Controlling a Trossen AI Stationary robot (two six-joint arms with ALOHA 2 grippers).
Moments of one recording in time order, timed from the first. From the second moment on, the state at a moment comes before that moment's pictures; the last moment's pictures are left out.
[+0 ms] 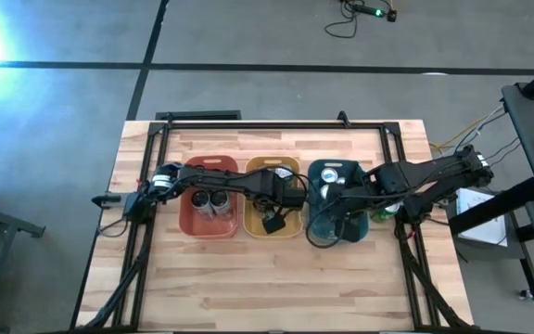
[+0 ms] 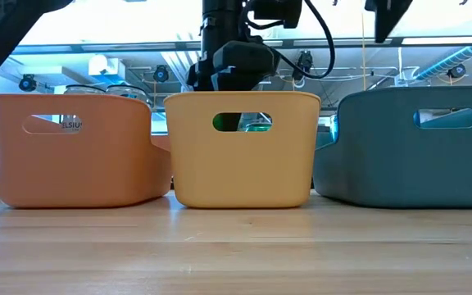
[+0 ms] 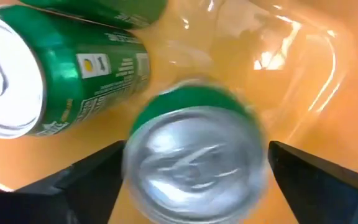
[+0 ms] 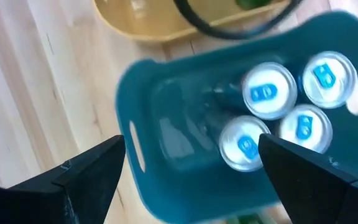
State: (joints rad) left arm -0.05 2.20 2.03 -1.39 -0.20 -0.49; right arm 0.27 1.47 1.53 -1.38 0.12 0.53
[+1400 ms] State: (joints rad) left arm -0.32 1.87 2.03 -1.04 -0.66 -0.40; right arm 0.27 0.90 0.91 -1.54 0.10 0.70
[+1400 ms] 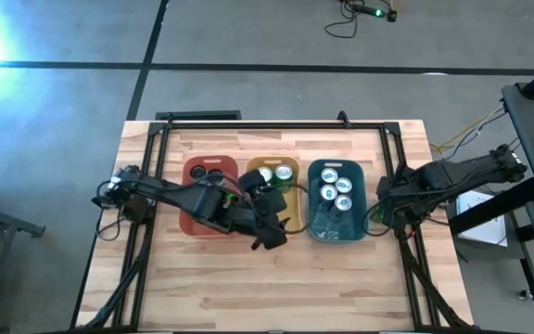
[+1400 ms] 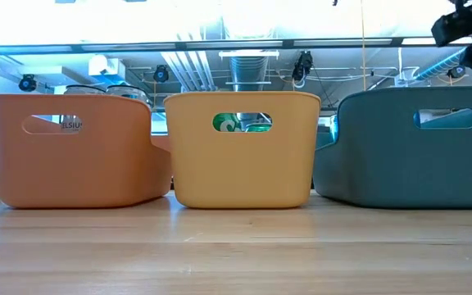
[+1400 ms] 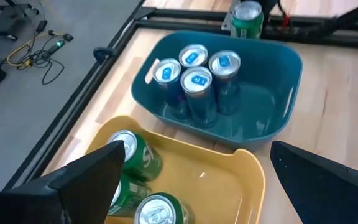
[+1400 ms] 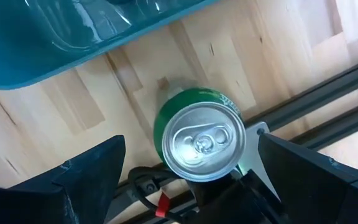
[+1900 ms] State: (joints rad) left arm -0.31 2.00 2.03 -1.00 -0.65 -0.40; right arm 0.19 0.93 0.84 -1.50 0.04 0.79
